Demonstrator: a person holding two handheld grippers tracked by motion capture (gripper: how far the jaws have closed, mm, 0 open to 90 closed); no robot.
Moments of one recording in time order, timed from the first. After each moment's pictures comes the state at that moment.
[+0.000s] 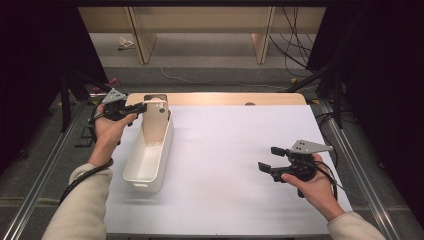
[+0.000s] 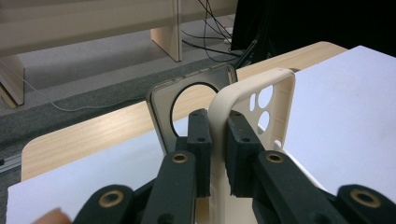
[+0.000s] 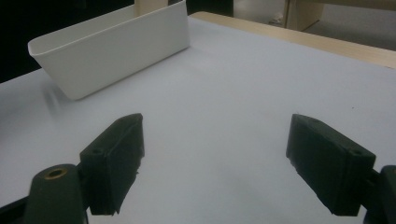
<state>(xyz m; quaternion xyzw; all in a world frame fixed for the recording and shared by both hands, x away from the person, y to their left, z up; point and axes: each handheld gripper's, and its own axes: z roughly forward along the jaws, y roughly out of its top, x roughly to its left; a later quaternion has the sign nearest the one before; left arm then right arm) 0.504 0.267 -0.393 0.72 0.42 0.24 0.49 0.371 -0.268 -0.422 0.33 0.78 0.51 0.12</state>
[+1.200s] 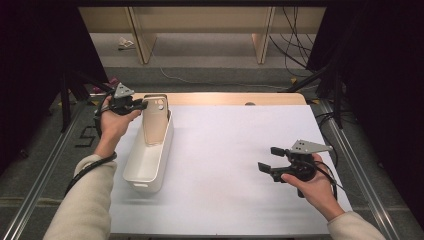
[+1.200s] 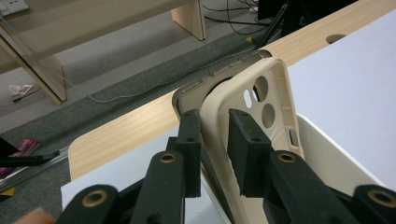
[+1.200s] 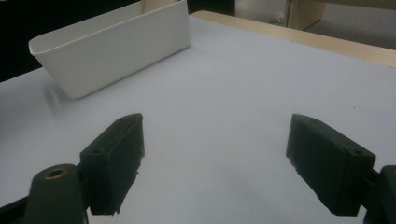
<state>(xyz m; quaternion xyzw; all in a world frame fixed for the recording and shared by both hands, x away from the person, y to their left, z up) 0.524 0.256 -0.386 0.76 0.41 0.30 0.41 0.372 -0.268 -0.423 0.33 0.78 0.51 0.12</state>
